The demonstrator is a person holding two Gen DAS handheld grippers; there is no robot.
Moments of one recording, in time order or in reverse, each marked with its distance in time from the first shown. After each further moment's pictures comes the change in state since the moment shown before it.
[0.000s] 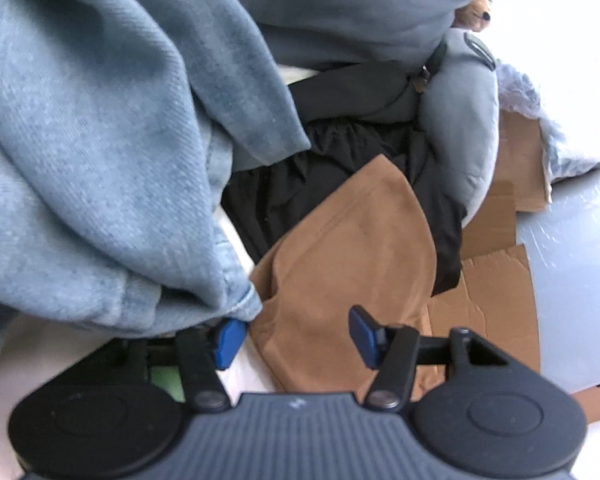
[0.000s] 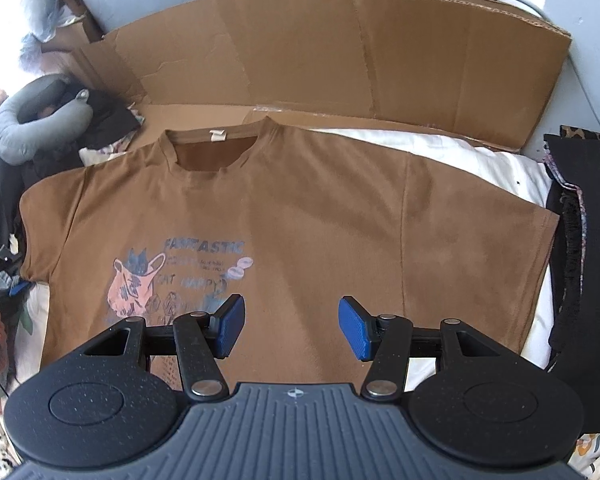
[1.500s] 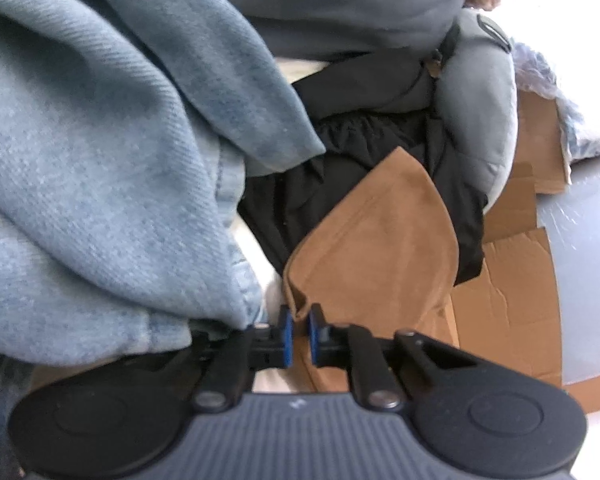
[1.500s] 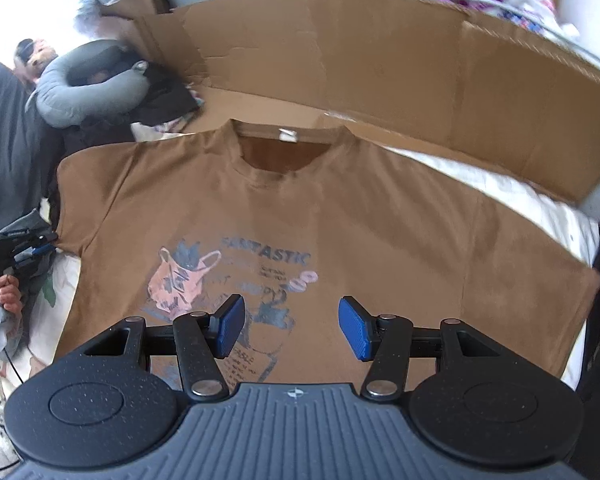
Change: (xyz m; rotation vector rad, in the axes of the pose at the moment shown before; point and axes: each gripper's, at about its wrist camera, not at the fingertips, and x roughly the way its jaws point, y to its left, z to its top) left arm 0.007 -0.004 0.015 0.038 0.062 0.067; right arm 0.005 0.060 0.025 -0.181 0.012 0.088
